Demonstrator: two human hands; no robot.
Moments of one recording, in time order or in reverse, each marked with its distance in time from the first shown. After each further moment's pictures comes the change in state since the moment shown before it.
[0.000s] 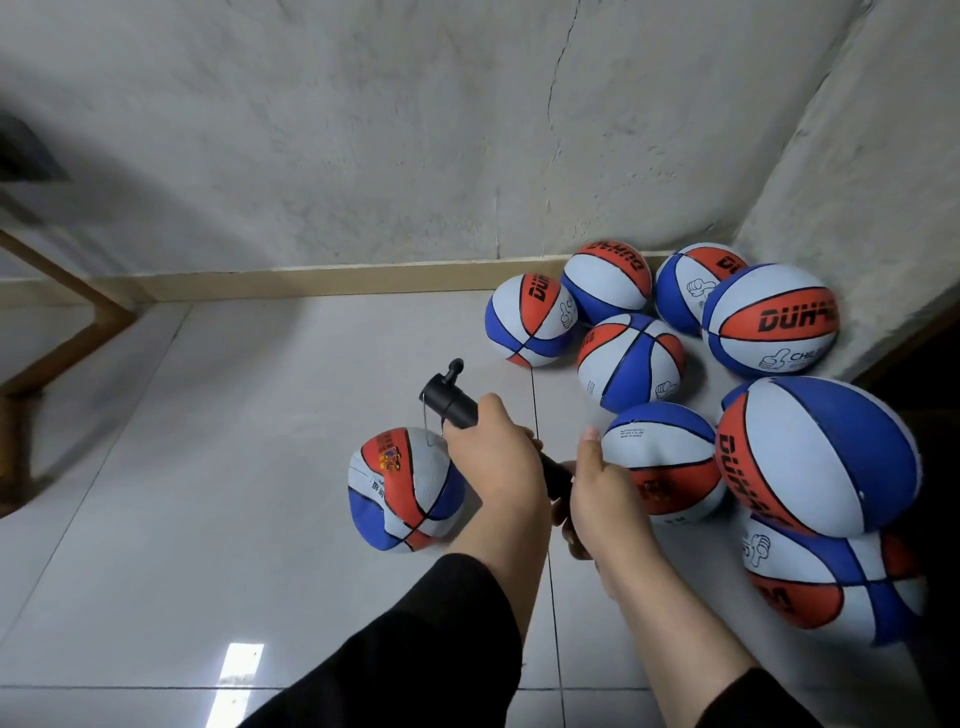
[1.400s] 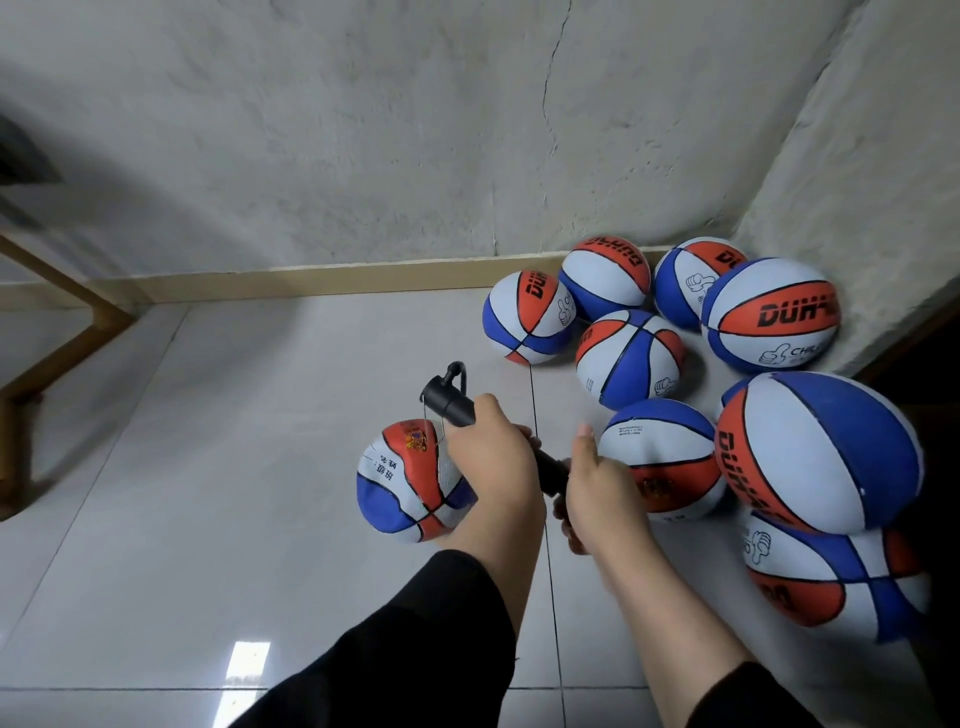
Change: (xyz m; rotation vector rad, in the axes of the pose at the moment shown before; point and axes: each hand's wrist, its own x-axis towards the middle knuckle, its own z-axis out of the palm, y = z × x) left_hand 0.002 -0.001 0.002 0.036 -0.016 -0.012; right_hand 0.004 -0.004 -0.003 -0.023 0.009 -0.049
